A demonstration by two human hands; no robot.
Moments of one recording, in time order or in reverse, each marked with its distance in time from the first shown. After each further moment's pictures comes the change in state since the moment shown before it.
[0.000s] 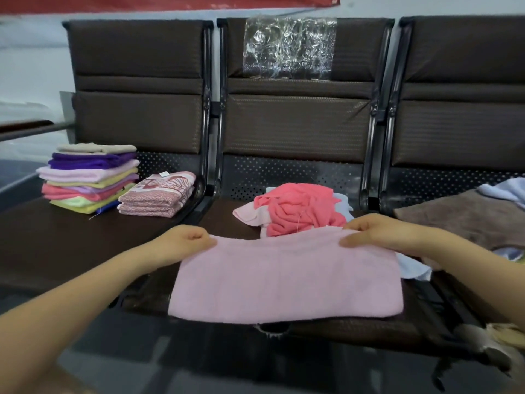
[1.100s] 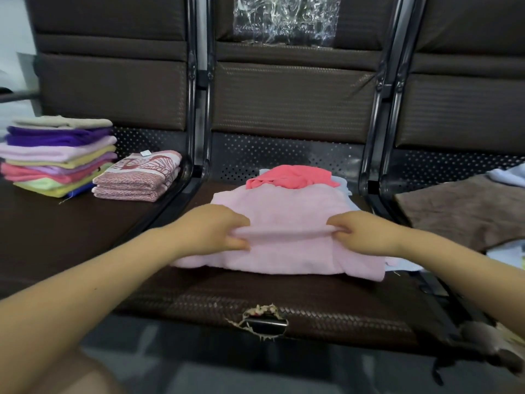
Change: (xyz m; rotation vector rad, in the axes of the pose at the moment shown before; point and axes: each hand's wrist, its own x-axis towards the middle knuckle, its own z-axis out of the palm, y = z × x) left_hand 0.040 0.048 0.036 0.841 -0.025 0.507; right_hand 0.033 0.002 0.028 -0.621 0.121 -0.135
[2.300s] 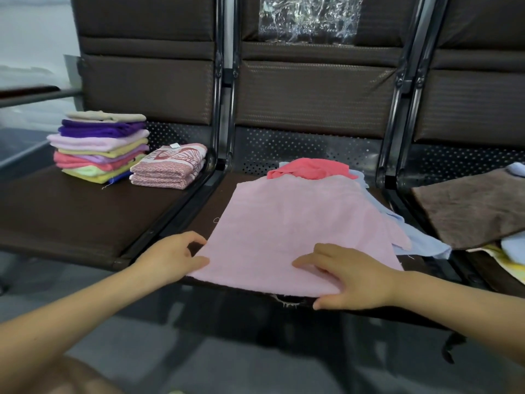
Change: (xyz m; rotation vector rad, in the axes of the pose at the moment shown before) left_hand -0.127 -0.008 0.028 -0.544 -0.026 -0.689; right_hand -0.045 -0.054 0.071 -0.056 -0.035 -0.391
